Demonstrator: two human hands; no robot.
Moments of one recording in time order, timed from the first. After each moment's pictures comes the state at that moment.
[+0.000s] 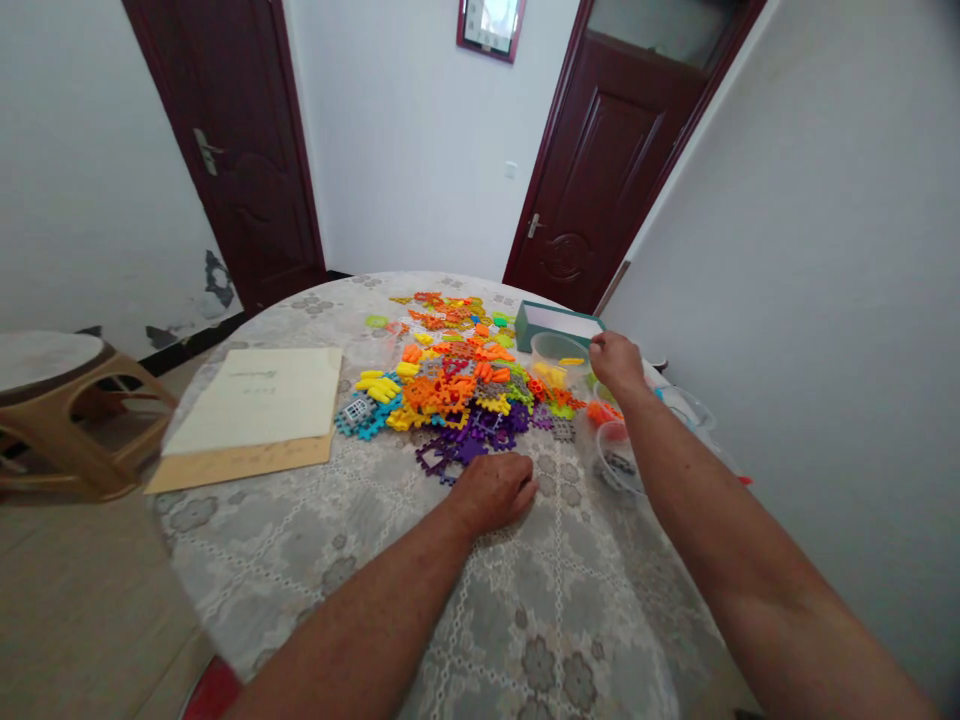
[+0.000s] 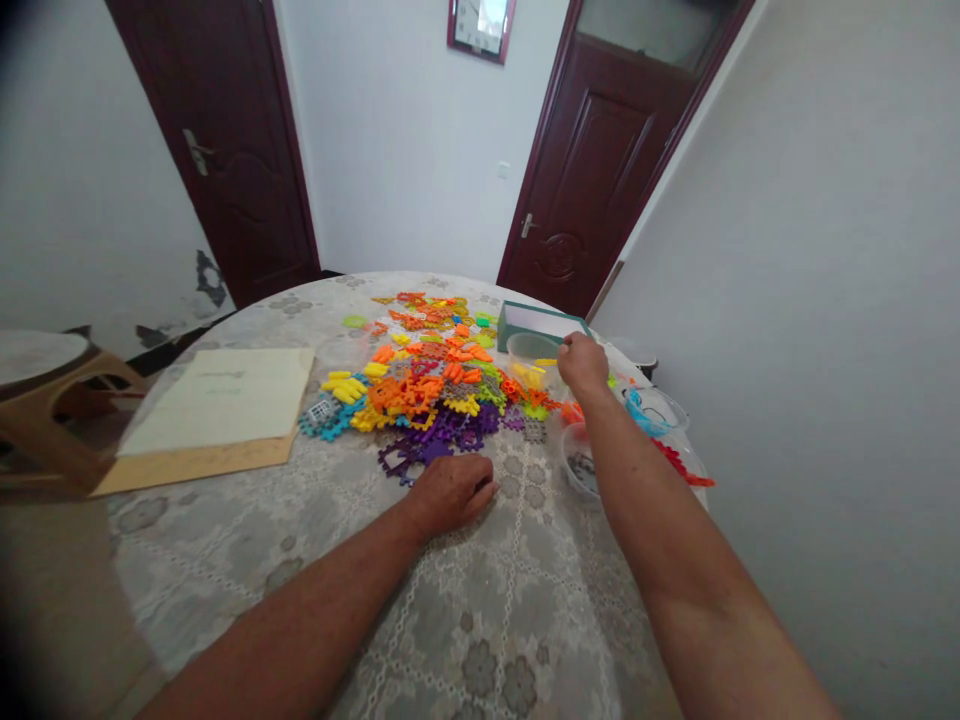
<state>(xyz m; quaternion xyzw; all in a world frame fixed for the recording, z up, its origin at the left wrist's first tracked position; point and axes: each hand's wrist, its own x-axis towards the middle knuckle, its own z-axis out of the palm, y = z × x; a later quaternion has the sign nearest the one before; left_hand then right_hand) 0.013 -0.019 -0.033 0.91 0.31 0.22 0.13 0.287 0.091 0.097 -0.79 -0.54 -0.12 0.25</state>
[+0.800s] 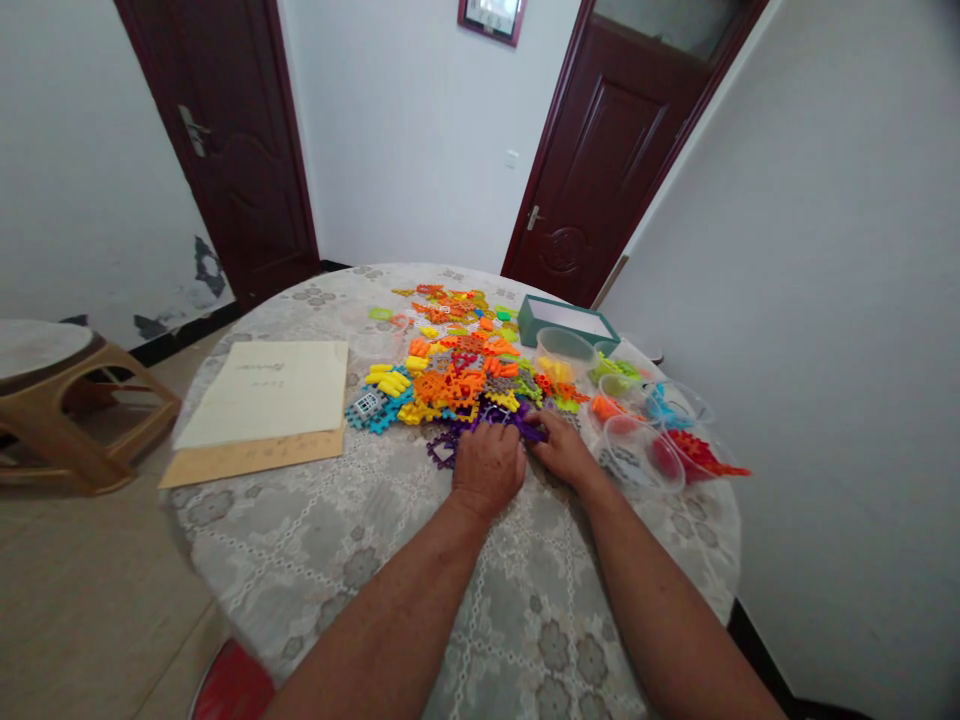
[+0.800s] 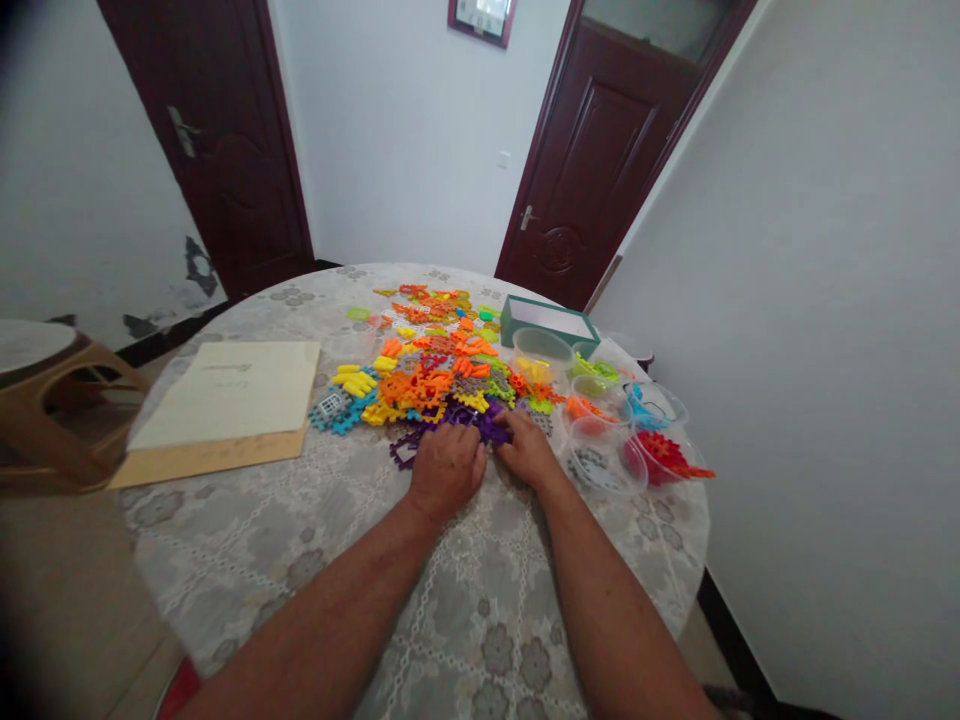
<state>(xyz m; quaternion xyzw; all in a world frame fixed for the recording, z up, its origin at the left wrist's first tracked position) 0.007 -0.019 -0.023 0.84 0.47 0.27 0.03 0.209 0.005 -0.038 -0.58 -0.75 0.11 0.30</state>
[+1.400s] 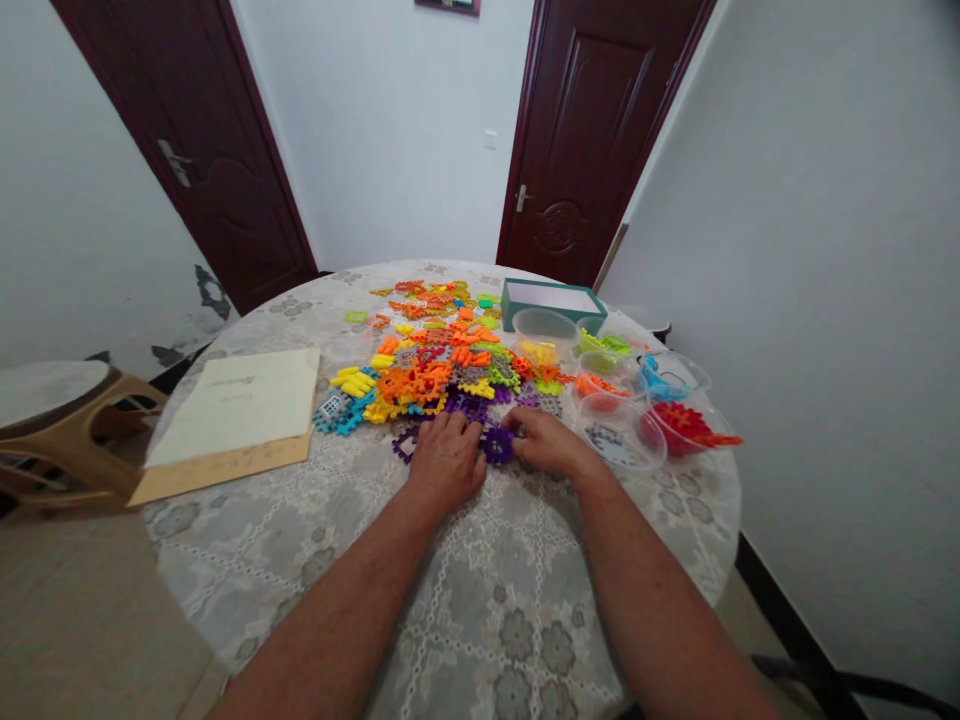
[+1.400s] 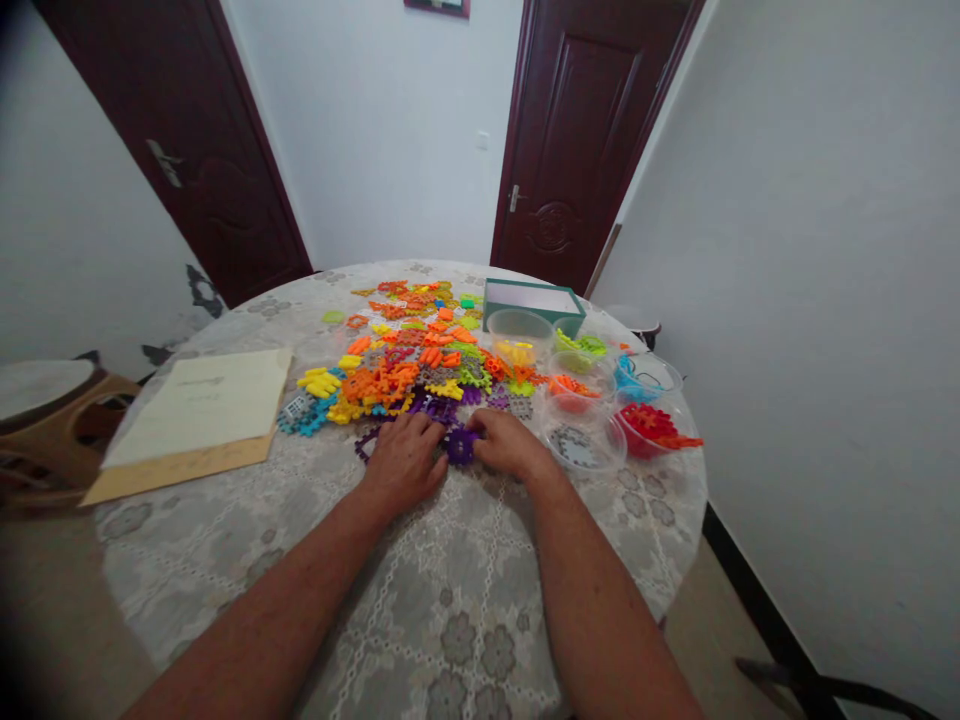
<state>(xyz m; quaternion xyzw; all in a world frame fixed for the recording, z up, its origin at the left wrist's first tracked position) -0.004 -0.020 -0.014 0.87 0.46 0.17 -0.02 0.215 -0.016 -0.013 -0.56 -0.77 0.22 0.23</state>
